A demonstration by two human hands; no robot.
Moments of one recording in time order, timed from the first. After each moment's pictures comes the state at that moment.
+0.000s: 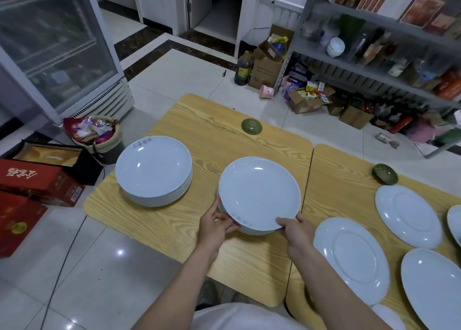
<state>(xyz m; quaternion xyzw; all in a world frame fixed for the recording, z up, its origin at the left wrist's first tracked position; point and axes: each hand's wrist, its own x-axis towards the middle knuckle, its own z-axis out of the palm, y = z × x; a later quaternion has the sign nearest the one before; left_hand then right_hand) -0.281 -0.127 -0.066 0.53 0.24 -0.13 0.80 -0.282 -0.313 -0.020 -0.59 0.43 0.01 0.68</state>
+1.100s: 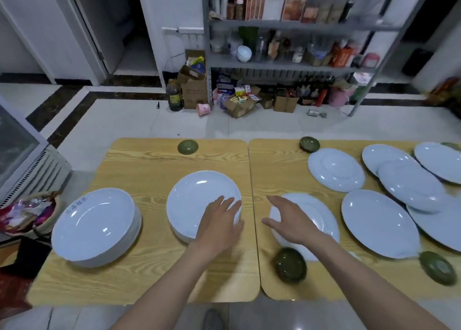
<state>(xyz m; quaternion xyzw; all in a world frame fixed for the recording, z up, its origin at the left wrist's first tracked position) -0.270 -0.216 0.027 0.93 -0.32 -0.10 0.13 -0.339 -0.412 0.047 -0.94 0.14 0.12 0.30</state>
